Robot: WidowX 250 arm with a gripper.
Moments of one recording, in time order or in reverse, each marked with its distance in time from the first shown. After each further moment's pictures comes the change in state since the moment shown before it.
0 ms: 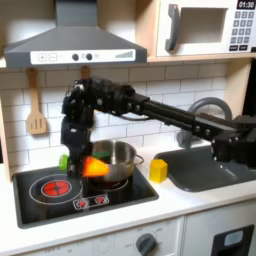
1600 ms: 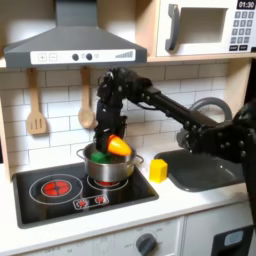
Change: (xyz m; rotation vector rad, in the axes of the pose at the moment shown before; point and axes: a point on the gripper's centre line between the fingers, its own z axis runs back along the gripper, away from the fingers) arm -0.028 -0.118 -0.012 -0.052 0.009 -0.464
